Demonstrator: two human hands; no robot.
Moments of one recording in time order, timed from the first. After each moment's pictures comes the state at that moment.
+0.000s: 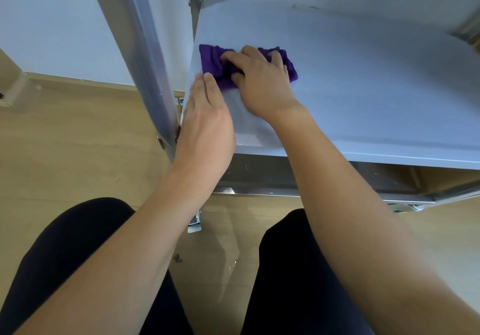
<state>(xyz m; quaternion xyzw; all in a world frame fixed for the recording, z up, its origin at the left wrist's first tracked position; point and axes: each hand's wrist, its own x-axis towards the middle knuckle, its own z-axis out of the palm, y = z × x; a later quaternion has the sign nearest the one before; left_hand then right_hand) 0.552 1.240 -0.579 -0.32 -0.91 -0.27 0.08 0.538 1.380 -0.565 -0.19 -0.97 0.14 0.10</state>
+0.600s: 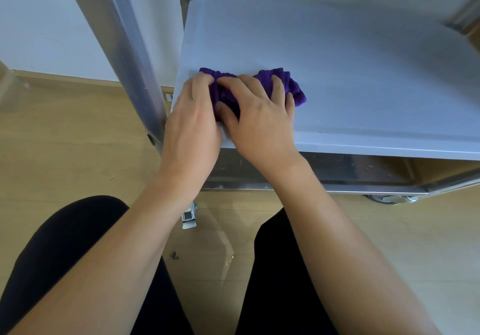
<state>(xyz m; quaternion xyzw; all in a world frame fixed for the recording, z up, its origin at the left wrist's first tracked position) 0.556 1.234 -0.572 -0.32 -0.88 -0.34 0.13 0.607 1.329 -0.569 -0.25 -0.94 0.14 0.17</state>
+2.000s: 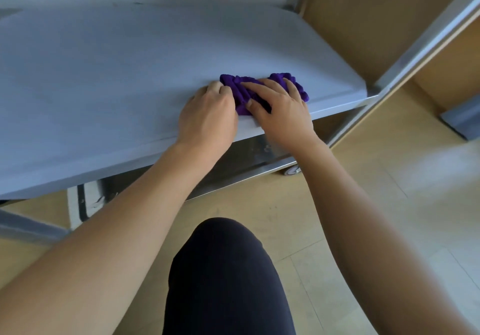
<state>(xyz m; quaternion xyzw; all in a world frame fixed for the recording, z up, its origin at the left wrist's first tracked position) 0.672 1.449 -0.565 -0.54 -0.81 -0.22 0.06 0.790 1.551 -0.575 -0.40 -0.89 0.12 0.17</state>
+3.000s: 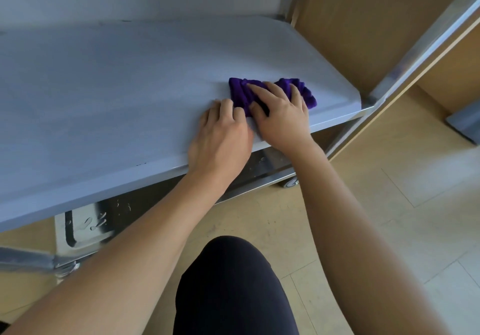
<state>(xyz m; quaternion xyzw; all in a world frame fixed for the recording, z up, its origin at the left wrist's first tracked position) 0.708 1.491 -0.584 -0.56 -0.80 -0.20 0.12 0.791 1.596 -0.573 -0.44 -0.88 0.08 0.17</state>
